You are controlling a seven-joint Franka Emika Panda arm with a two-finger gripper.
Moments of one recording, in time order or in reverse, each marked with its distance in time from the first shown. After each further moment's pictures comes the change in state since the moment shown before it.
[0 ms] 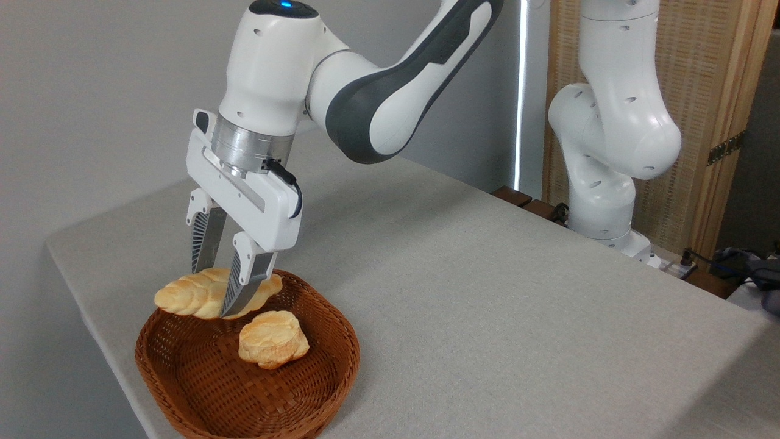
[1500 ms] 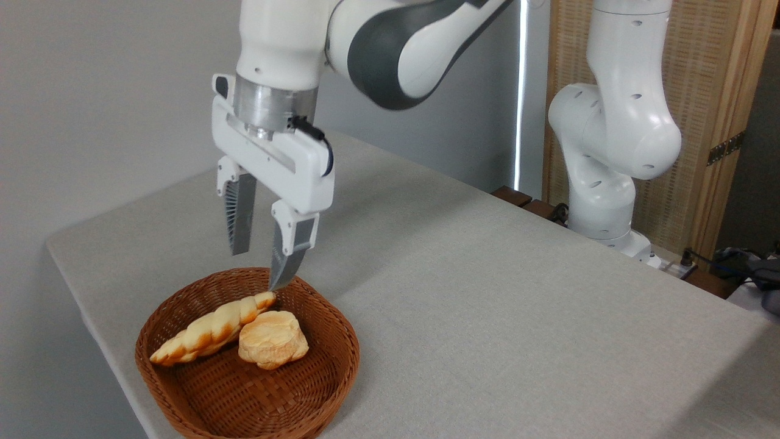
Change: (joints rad) arm 0.000 -0.131 0.050 0.021 0.082 -0.299 -0.006
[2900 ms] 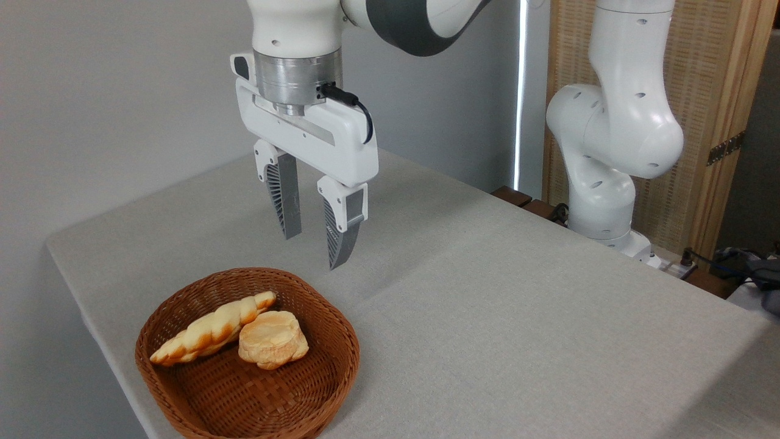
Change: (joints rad) arm 0.103 -0.022 -0.023 0.114 0.030 -0.342 0.001
